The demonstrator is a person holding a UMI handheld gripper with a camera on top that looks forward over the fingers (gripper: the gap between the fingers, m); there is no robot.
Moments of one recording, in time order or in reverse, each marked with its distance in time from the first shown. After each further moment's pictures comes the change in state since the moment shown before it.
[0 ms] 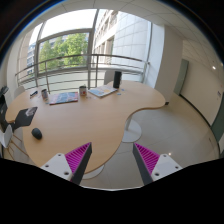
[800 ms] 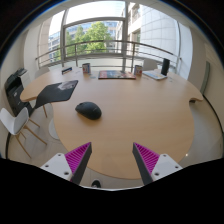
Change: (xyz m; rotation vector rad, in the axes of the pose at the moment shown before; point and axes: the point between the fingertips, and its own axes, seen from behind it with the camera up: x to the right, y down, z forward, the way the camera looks) arm -0.349 0.125 0.065 -0.087 -0.237 -0.092
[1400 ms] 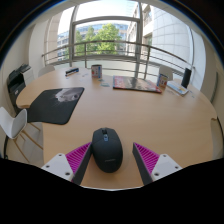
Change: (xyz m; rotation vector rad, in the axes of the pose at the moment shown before) arm -0.070 -0.107 0.157 0.036 -0.069 -0.083
